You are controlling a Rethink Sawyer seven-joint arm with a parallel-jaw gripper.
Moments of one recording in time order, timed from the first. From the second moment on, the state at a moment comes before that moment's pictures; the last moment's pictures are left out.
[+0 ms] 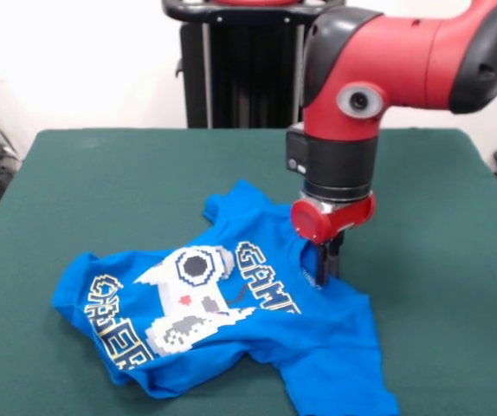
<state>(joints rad) 0.58 0.23 -0.90 0.99 -1.59 -0.68 3.59</state>
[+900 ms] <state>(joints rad) 0.70 0.23 -0.90 0.99 -1.59 -0.68 3.59</state>
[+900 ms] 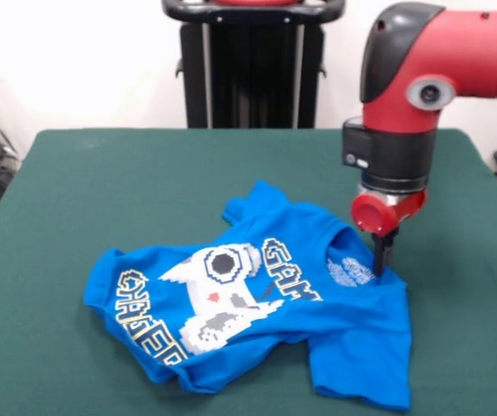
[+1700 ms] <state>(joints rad) 0.77 0.24 -0.90 1.06 -1.61 -0.70 3.59</state>
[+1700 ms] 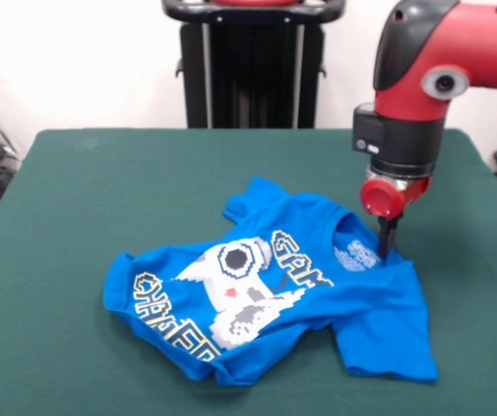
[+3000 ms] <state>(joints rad) 0.86 0.17 -0.90 1.19 -1.61 -0.81 3.63</state>
